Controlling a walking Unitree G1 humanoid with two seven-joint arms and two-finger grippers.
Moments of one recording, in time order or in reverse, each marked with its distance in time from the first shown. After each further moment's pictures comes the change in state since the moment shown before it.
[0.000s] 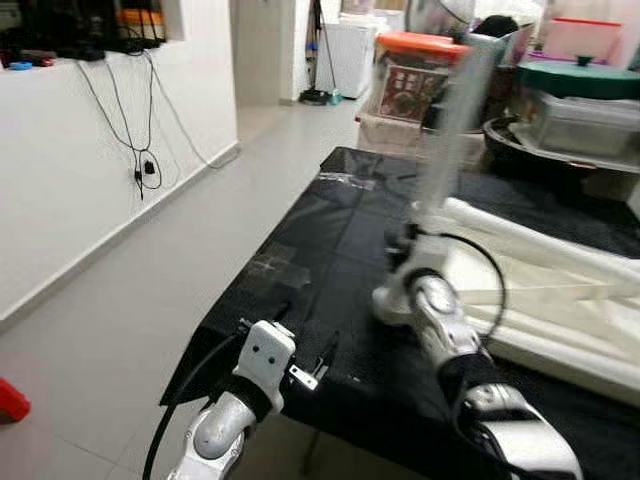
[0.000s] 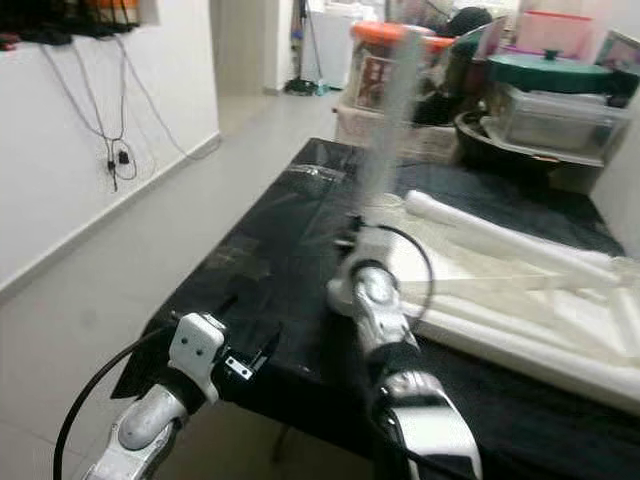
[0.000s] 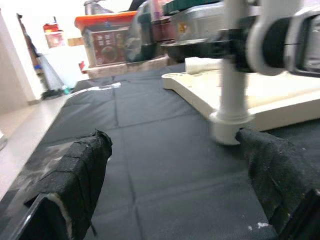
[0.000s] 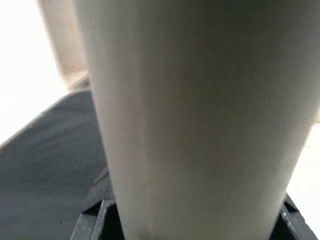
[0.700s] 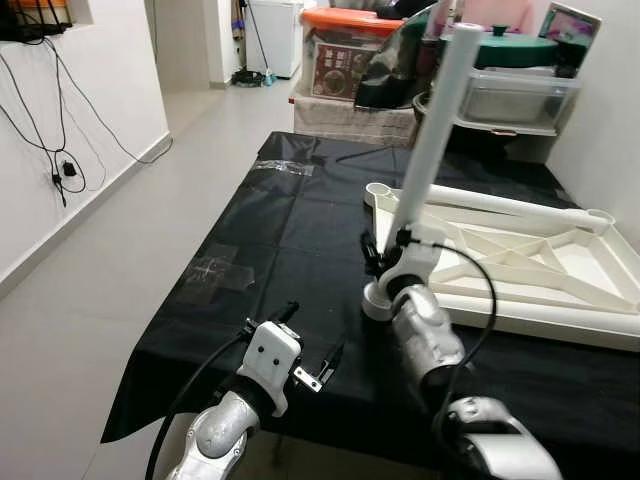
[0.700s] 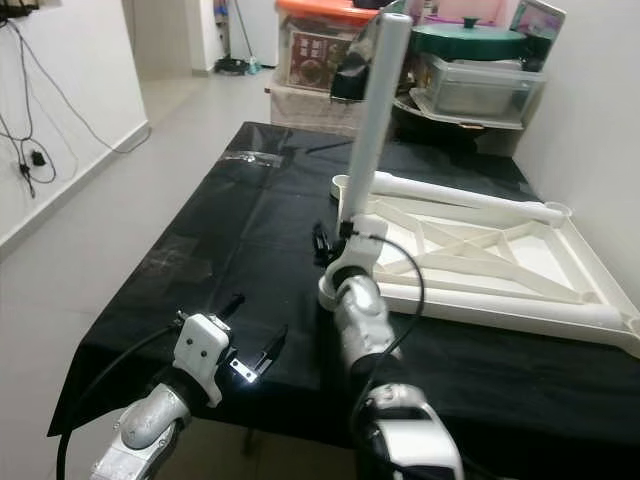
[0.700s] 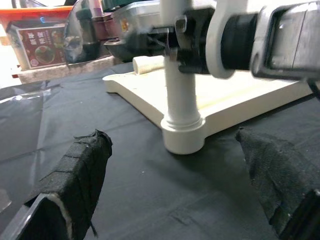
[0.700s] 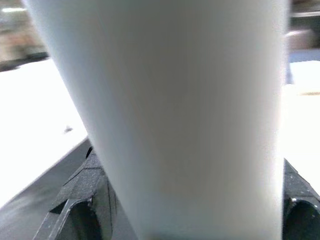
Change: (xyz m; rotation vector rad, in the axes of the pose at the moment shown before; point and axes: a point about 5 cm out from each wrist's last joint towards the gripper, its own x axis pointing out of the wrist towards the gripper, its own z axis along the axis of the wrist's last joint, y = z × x) left arm 0.001 -0.002 0.000 -0.001 -0.001 -0.012; right arm -0.014 0.056 0.005 0.154 0.012 0.649
